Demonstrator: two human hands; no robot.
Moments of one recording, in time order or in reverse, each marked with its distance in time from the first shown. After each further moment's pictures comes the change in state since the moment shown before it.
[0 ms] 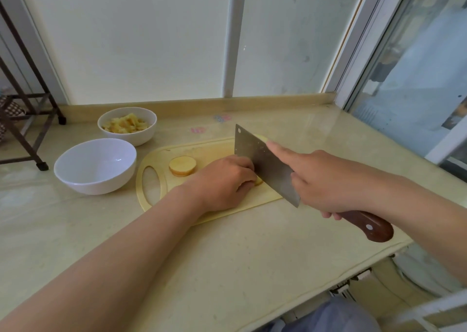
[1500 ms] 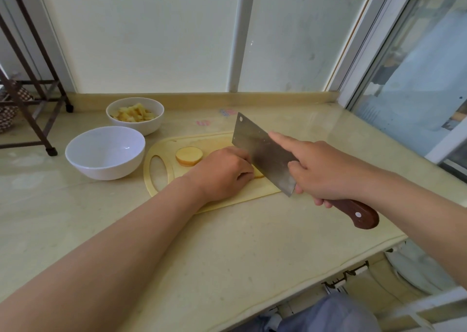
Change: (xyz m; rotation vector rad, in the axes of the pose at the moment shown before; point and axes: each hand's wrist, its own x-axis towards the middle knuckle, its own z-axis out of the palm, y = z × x) left_hand -0.010 -0.009 0.003 0.048 0.063 -0.040; right_hand 0.010 -0.002 0.012 0.144 0.119 -0.041
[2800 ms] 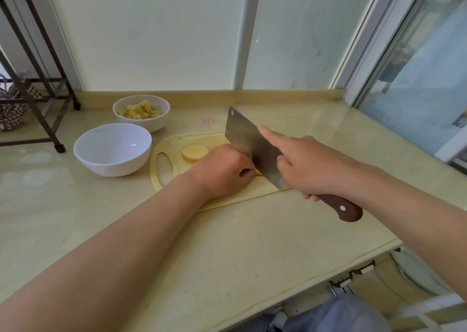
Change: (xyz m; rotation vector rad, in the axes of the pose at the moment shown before) left_hand -0.004 0.002 -0.010 -0.020 0.056 0.010; right_hand 0.013 -0.023 0.011 -0.060 -0.001 -0.004
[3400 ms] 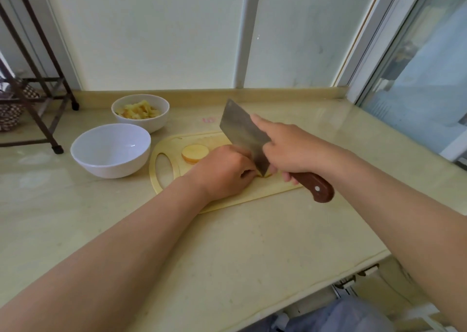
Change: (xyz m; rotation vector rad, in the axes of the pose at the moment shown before) left_hand -0.002 0.000 0.001 -0.018 -0.010 0.001; right_hand 0.042 -0.010 0.001 0.188 0.000 0.044
